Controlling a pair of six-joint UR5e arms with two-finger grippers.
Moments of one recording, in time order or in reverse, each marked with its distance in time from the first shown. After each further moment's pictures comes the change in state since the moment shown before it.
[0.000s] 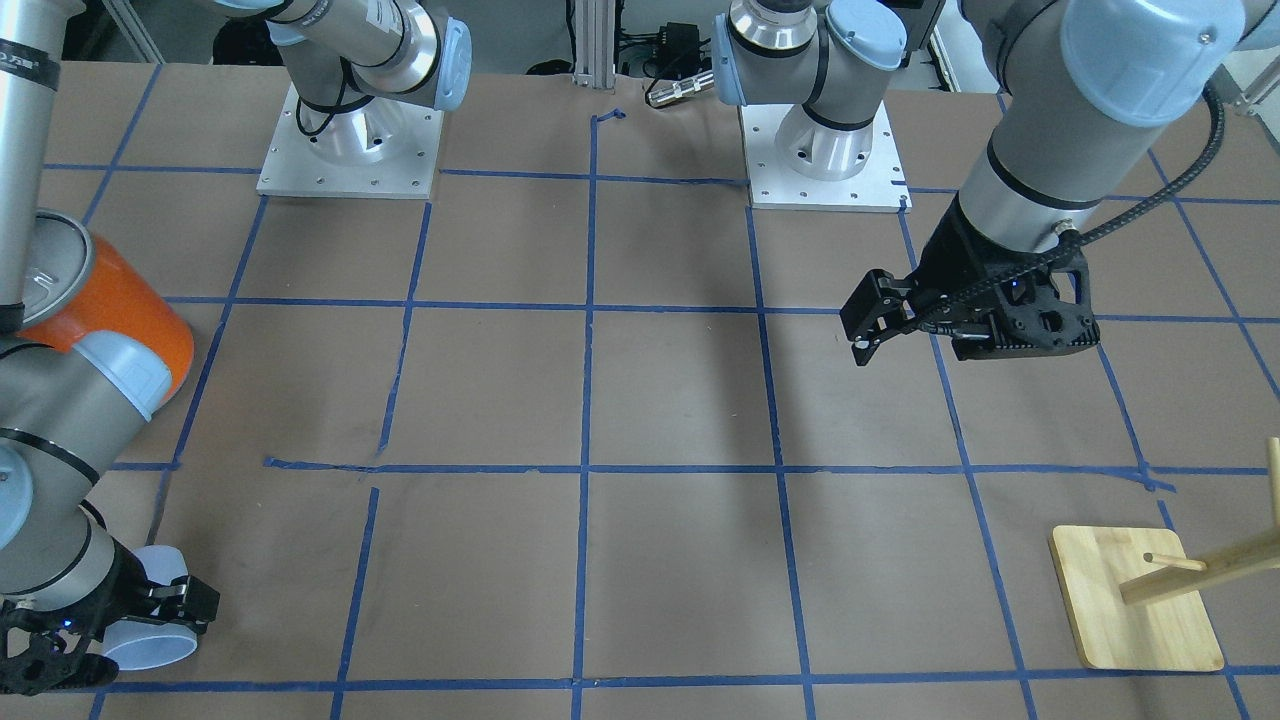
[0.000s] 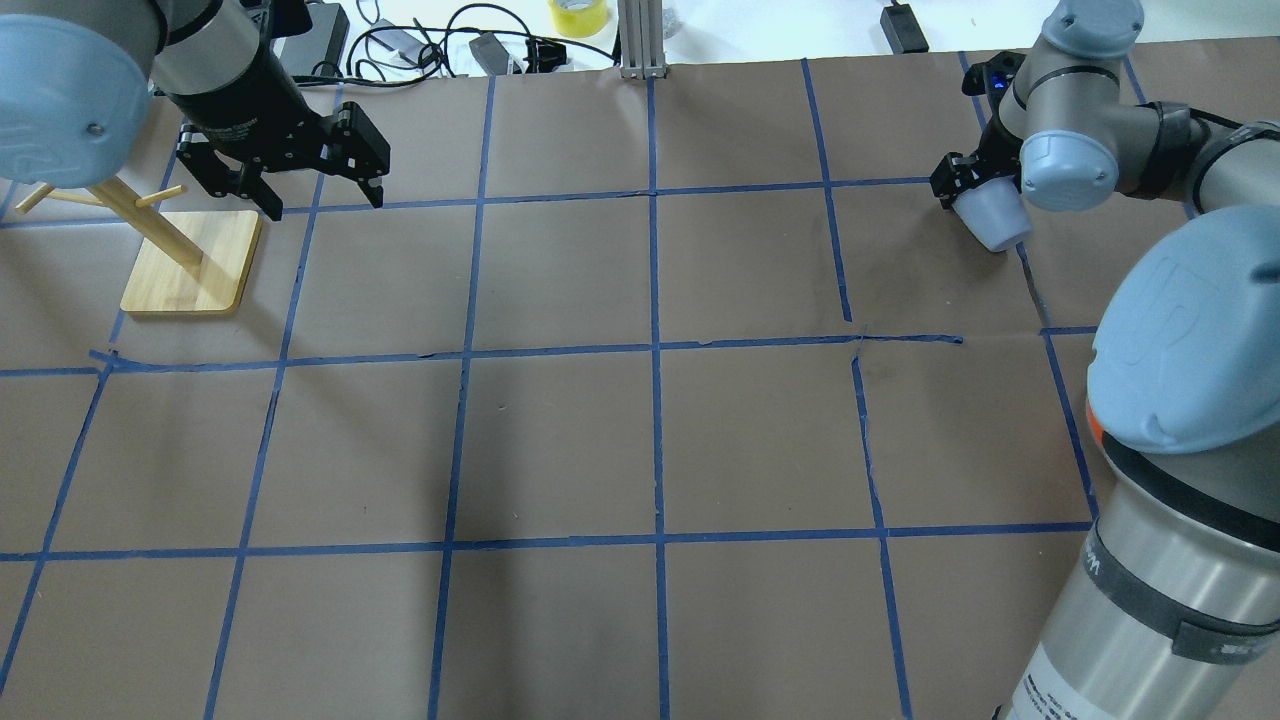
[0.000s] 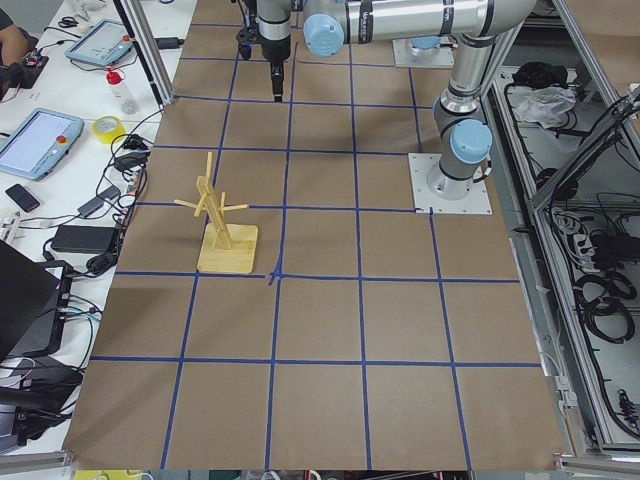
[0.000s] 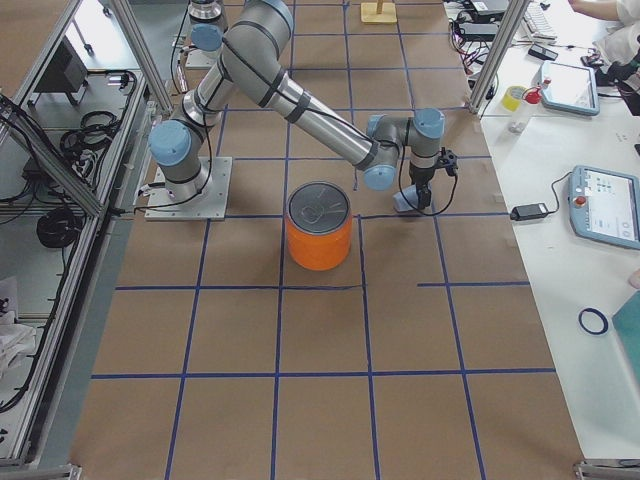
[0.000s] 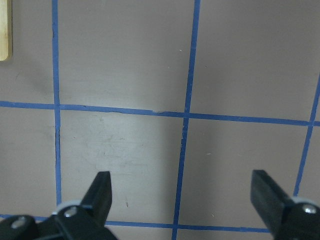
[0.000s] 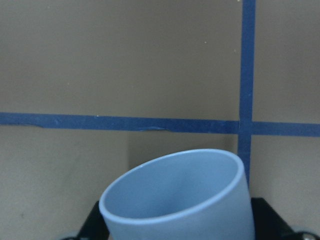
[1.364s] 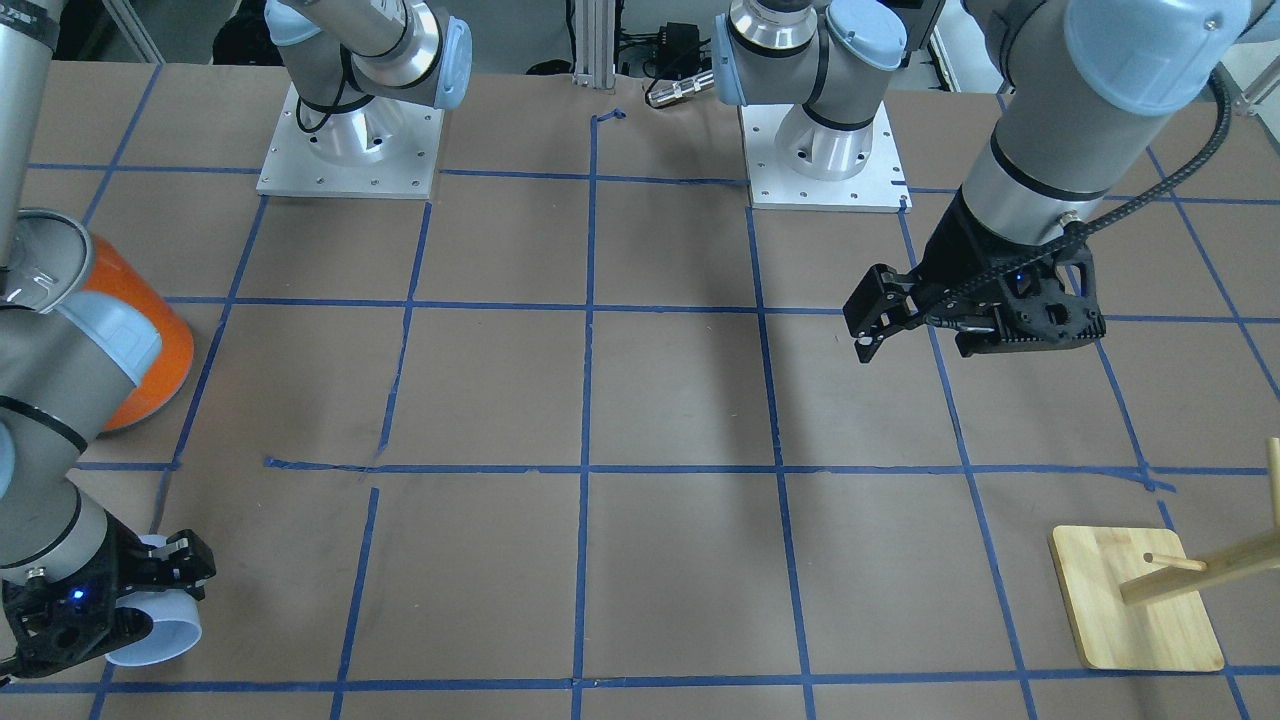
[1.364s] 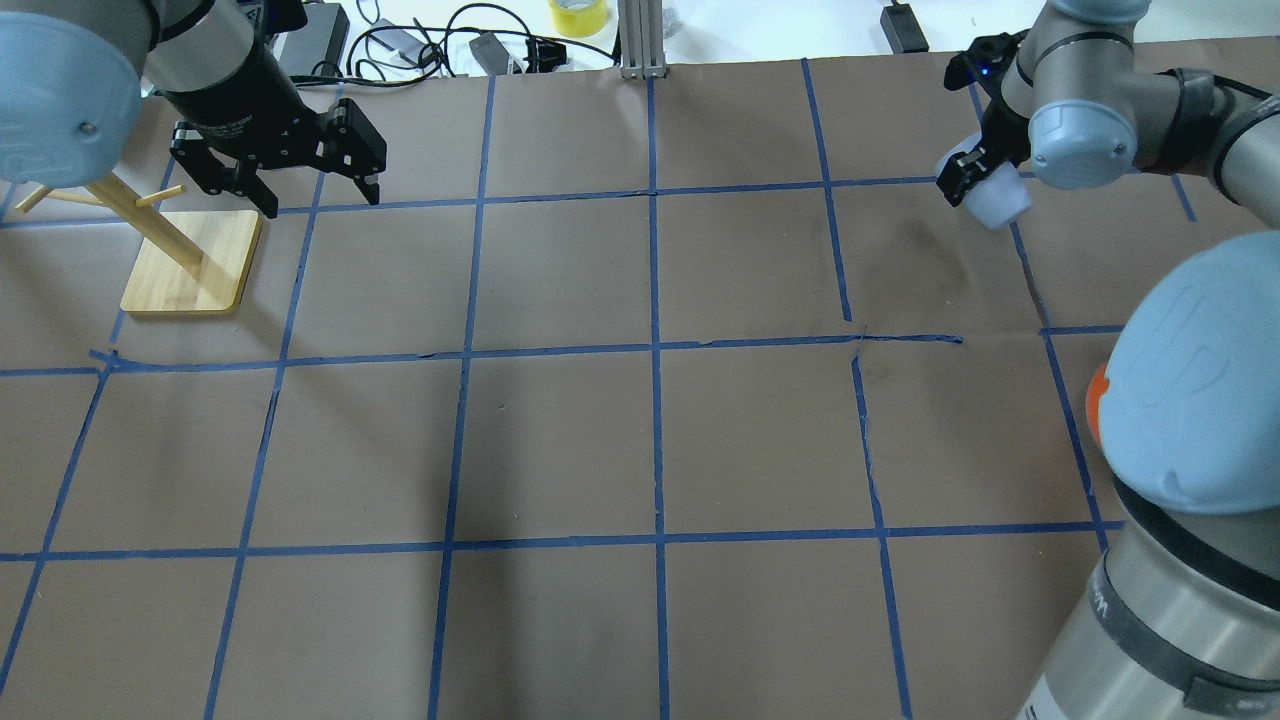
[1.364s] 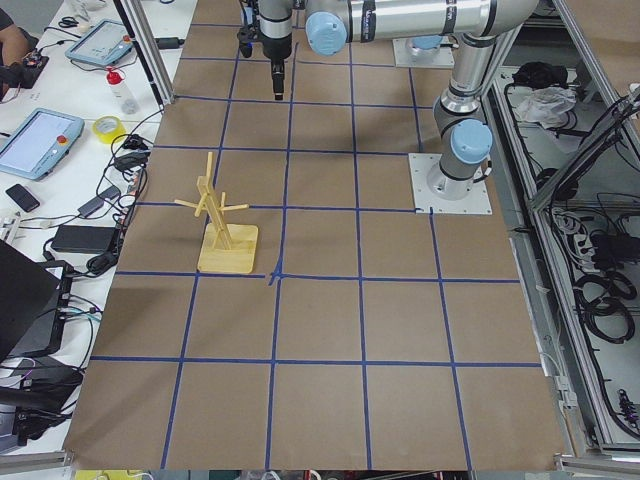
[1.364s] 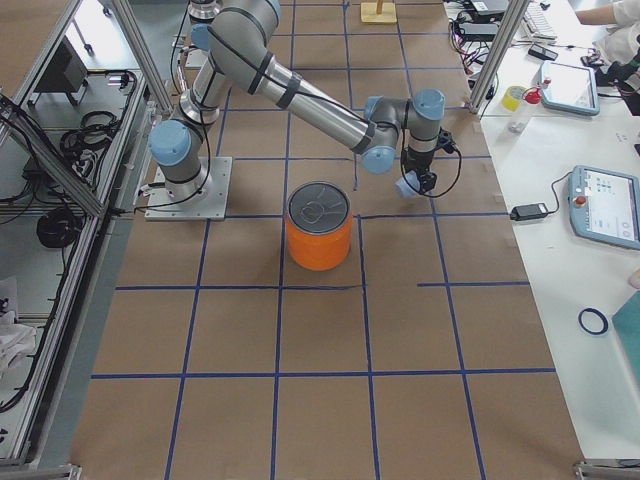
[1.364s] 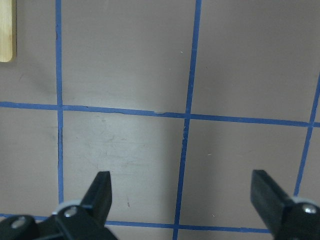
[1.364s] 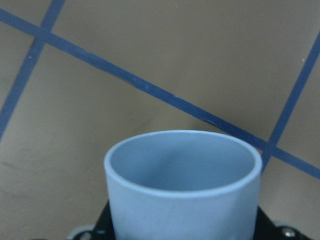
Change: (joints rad) left arm 0.004 0.010 0.000 -0.001 0.003 0.000; right arm 0.067 -0.110 0.000 0.107 0.003 -0.302
